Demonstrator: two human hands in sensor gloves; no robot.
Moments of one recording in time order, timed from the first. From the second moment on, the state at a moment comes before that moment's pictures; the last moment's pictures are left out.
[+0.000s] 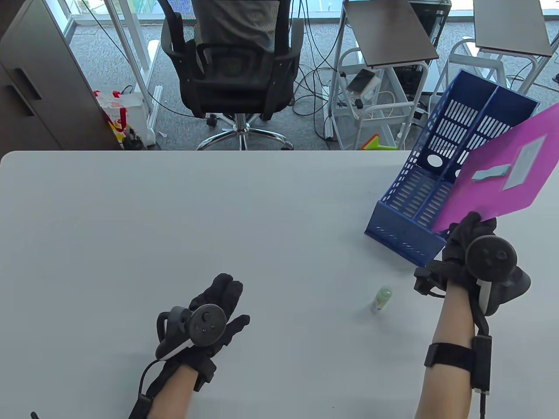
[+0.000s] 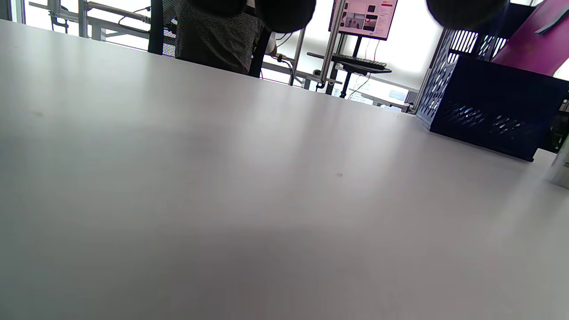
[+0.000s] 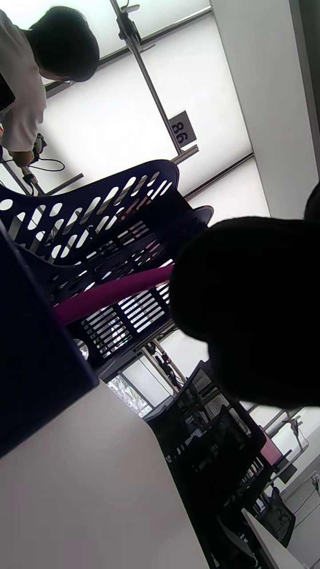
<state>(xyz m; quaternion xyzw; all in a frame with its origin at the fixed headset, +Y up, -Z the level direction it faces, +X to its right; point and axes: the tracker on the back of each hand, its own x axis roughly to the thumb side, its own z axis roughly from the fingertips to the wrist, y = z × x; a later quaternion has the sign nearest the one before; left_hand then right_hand) -0.180 -0.732 -0.222 -0.04 -0.17 0.11 0.98 0.303 -0.632 -0.286 -0.26 -0.28 0.88 0.29</state>
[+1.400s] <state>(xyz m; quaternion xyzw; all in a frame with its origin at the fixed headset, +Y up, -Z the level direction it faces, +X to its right) -0.170 -0.723 -0.216 -0.05 -0.21 0.09 0.97 0.056 -0.683 -0.197 0.19 -0.13 0.97 -0.01</state>
